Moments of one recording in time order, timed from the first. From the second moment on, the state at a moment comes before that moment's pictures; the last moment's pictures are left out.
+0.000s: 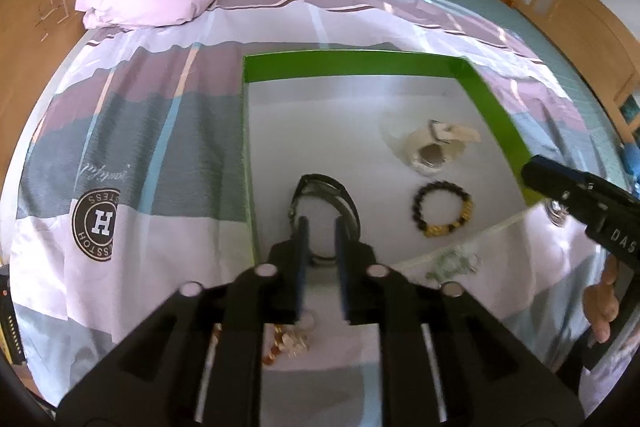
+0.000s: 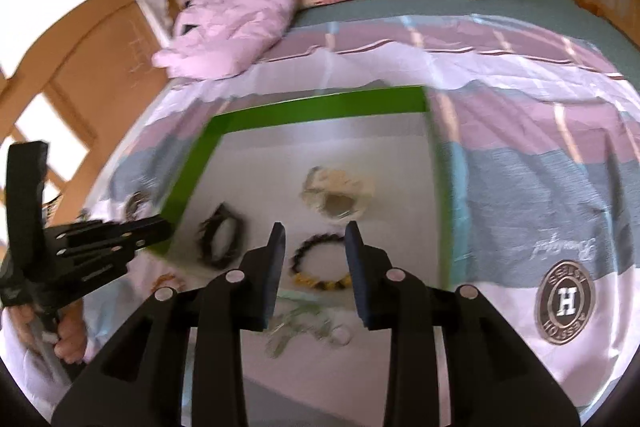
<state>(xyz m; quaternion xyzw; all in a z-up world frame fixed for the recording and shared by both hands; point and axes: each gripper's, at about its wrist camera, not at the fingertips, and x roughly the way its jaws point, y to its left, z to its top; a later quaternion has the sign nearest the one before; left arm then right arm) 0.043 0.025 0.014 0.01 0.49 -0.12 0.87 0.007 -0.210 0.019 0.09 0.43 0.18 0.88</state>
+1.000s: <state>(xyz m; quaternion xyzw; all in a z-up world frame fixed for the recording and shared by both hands) 0.030 0.066 -0.070 0.00 0.66 -0.07 0.75 0.000 -0.157 -0.047 -0.04 0.54 0.16 0.83</state>
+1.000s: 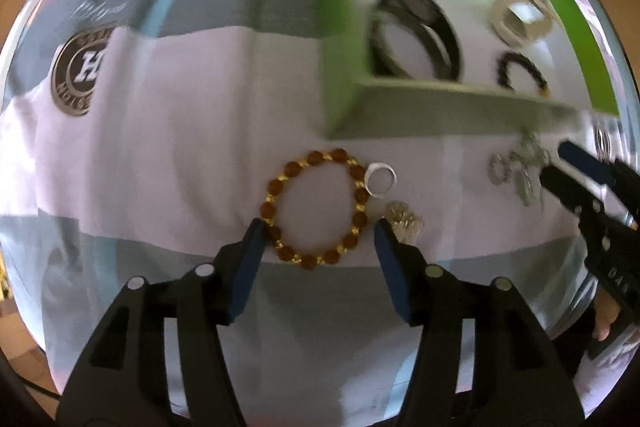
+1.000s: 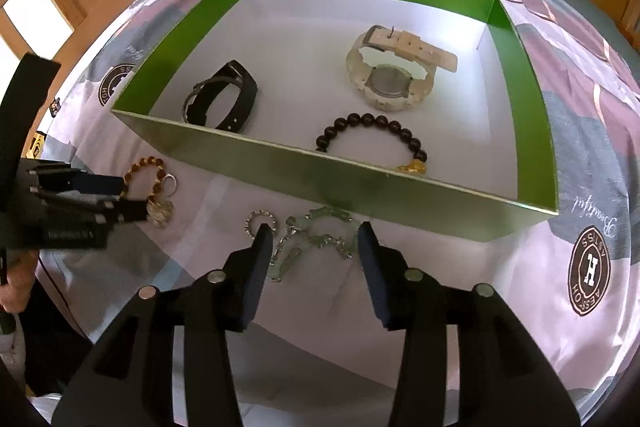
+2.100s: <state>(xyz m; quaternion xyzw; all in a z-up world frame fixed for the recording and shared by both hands) 0.018 0.020 -0.070 0.04 0.64 -0.12 0.76 0.006 -0.171 -0.050 -0.03 0.55 0.11 0.82</state>
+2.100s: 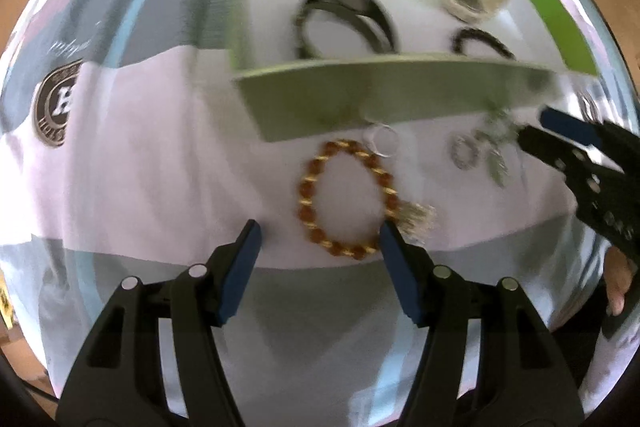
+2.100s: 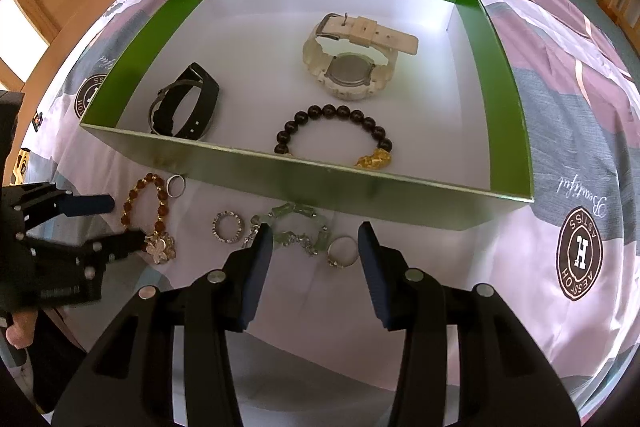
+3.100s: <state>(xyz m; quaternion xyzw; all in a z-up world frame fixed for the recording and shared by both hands) -0.009 -0.052 -0.078 0.08 0.59 -0.21 0.77 0.007 -0.169 -0.050 -0.05 0.55 0.10 0.83</state>
